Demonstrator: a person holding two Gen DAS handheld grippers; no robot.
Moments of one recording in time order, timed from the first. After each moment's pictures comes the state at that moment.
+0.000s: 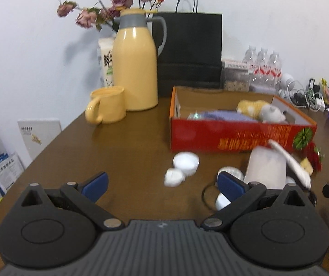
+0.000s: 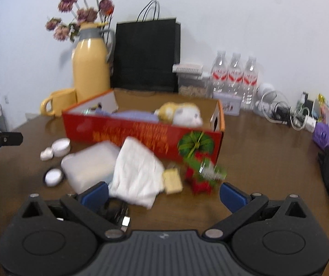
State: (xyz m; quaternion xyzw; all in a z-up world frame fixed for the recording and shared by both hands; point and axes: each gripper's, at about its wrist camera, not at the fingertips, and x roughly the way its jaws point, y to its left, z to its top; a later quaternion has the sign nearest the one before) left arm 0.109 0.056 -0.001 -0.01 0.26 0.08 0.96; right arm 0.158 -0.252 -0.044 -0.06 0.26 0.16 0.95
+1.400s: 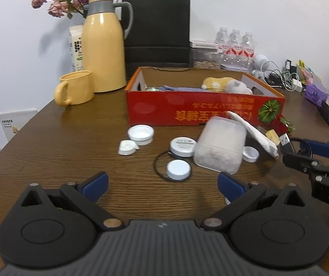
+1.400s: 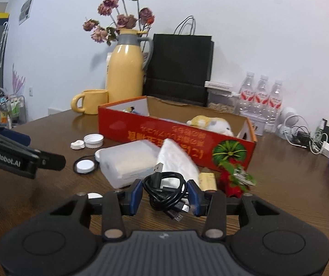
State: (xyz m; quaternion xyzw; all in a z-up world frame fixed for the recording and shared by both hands) left arm 0.099 0.002 -0.020 0.00 0.29 0.03 0.96; right arm 0.125 -0.232 -0.054 -0.09 0.20 0.21 0.95
